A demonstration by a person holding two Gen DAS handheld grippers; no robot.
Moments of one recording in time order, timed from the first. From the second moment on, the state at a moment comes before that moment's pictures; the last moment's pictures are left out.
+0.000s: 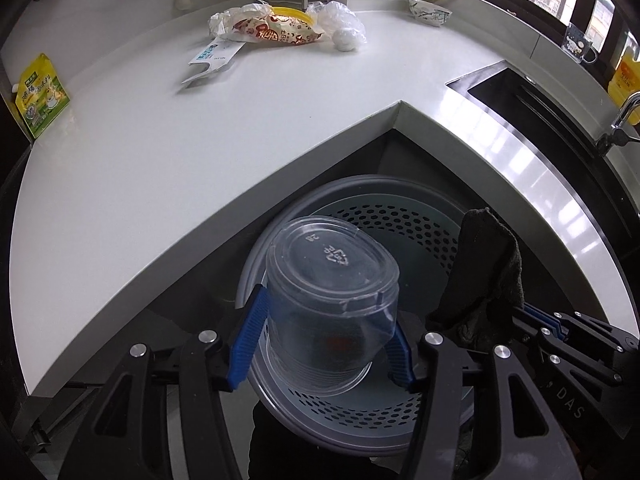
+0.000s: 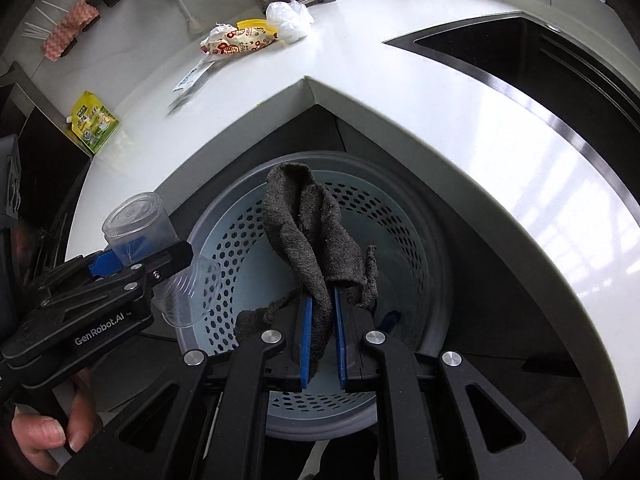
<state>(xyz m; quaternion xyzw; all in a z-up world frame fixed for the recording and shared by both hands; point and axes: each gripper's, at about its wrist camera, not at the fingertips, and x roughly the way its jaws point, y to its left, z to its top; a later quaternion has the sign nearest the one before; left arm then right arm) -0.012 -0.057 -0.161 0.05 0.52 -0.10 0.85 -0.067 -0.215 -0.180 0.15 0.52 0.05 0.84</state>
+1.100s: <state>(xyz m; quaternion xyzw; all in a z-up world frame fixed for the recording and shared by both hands) -0.006 -0.039 -0.100 0.04 0.47 -0.08 0.88 -0.063 -0.227 -0.136 0.16 0.49 0.06 0.85</state>
